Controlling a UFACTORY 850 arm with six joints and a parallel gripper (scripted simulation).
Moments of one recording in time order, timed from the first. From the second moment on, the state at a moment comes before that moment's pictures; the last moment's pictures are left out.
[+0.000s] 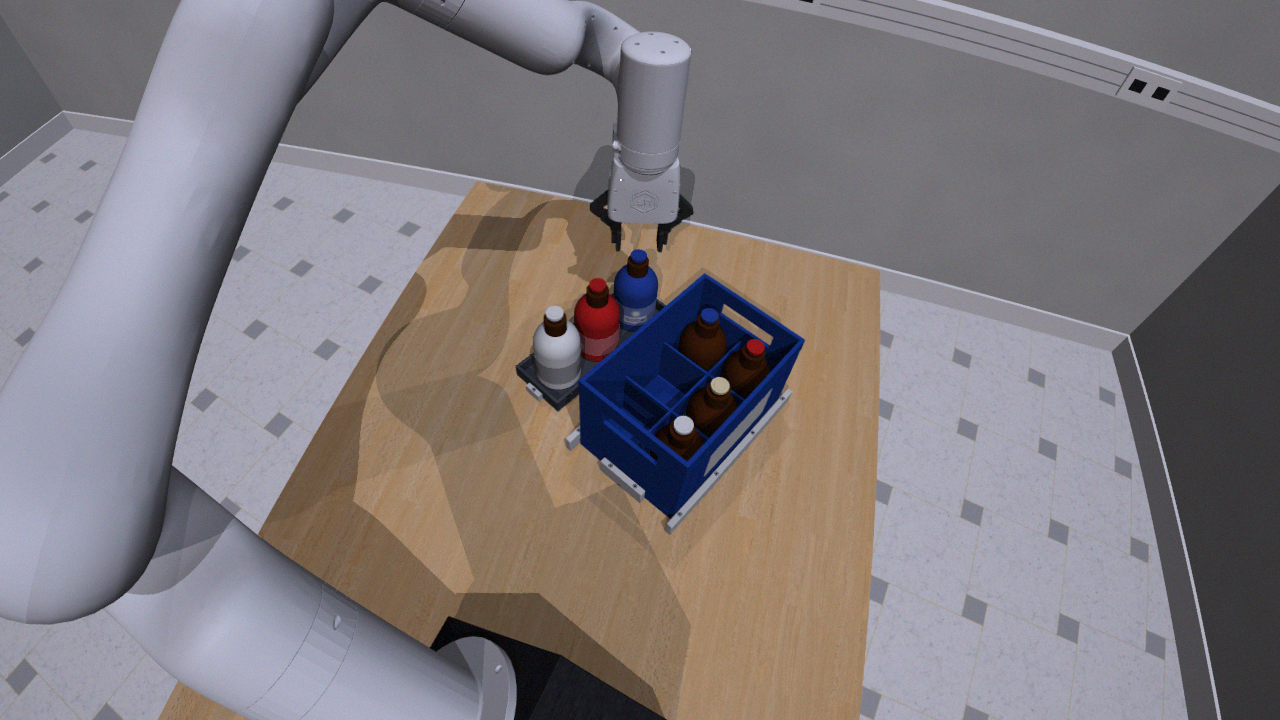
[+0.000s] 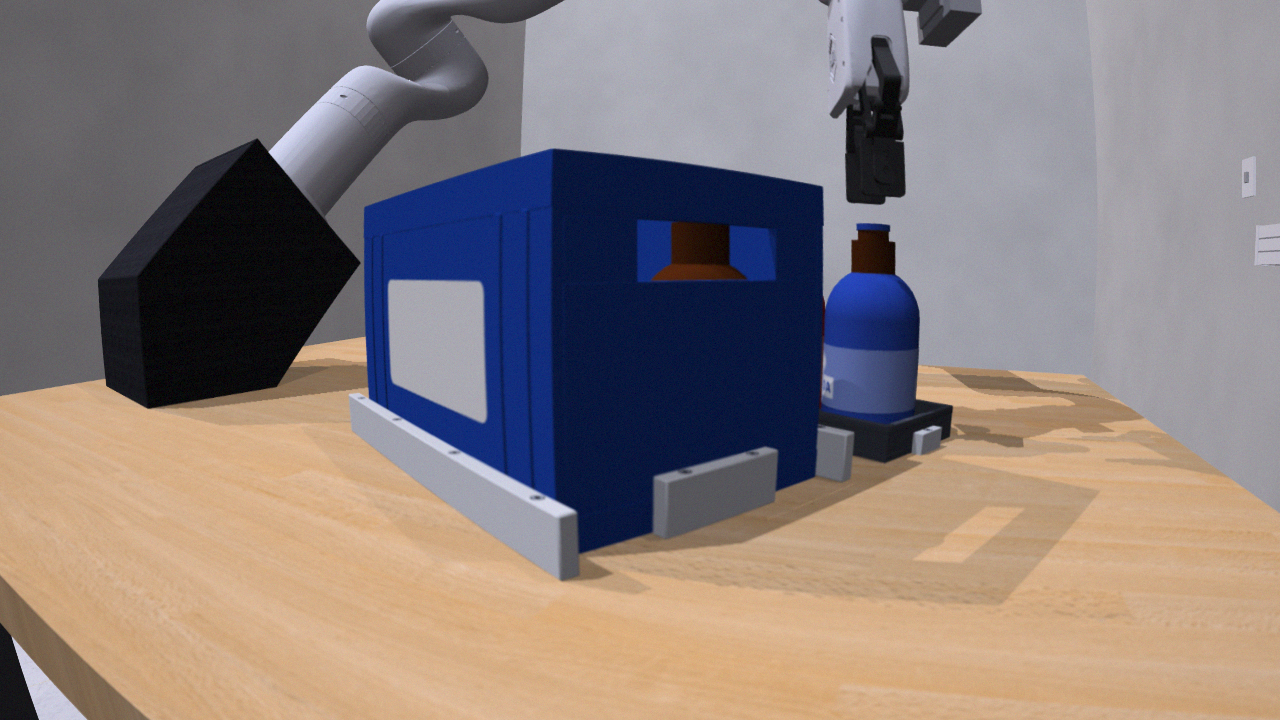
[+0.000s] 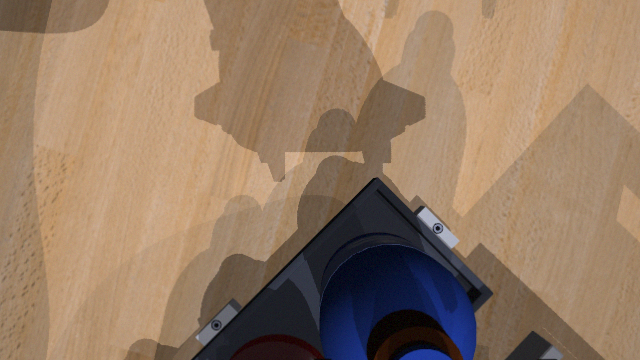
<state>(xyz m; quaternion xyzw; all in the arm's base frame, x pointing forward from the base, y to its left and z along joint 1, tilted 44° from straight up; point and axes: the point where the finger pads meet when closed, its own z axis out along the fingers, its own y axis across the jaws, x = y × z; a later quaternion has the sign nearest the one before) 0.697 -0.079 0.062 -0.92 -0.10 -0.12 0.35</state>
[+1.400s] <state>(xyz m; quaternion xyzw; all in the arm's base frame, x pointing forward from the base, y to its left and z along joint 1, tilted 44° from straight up) 0.700 -0.066 0.048 -0.92 -0.10 -0.12 0.35</state>
